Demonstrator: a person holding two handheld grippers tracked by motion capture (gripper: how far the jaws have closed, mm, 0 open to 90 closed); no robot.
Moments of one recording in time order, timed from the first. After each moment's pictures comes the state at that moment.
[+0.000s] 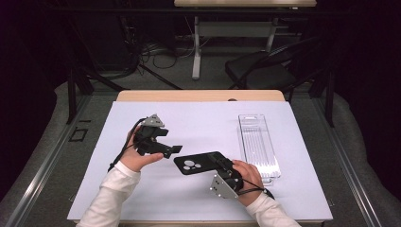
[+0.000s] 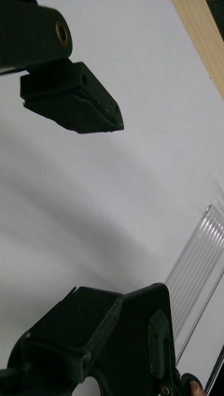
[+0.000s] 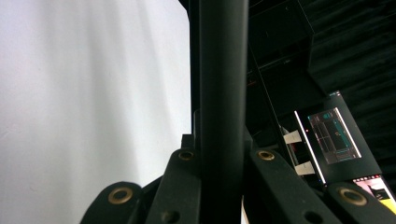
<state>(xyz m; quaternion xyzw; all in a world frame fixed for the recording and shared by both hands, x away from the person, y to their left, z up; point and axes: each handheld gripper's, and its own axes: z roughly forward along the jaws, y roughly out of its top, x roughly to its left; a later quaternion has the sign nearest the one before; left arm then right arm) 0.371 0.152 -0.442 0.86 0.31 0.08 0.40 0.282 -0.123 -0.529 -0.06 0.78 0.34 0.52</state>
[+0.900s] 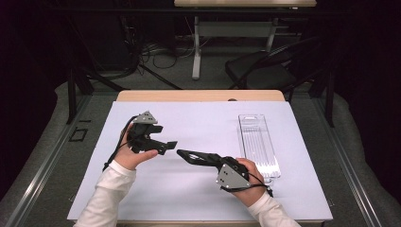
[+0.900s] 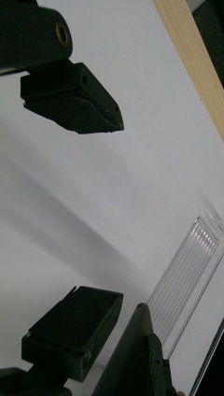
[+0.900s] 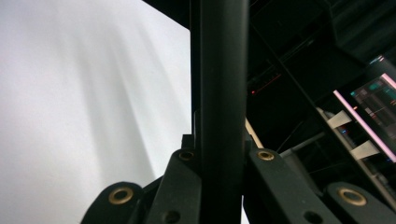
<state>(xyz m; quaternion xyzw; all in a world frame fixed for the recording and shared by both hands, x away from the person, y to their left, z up) 0.371 0.165 -0.434 0.85 0.32 0.09 0.41 0.284 -0.133 -0.510 0.04 0.79 0.43 0.43</state>
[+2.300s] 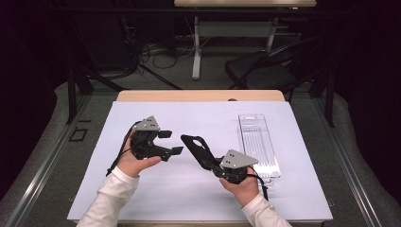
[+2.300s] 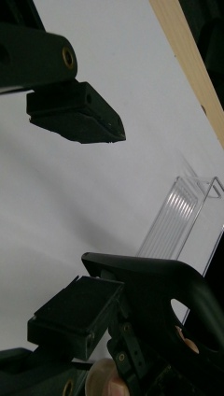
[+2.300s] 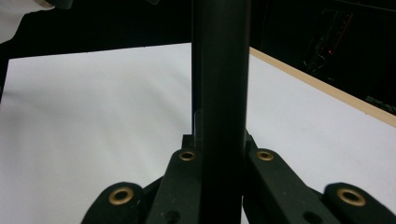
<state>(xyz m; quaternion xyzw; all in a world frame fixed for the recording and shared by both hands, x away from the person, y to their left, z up) 0.353 0.156 -0.436 0.84 0.27 0.06 0.47 0.303 -0.131 -0.517 0.21 0.77 0.56 0.21</state>
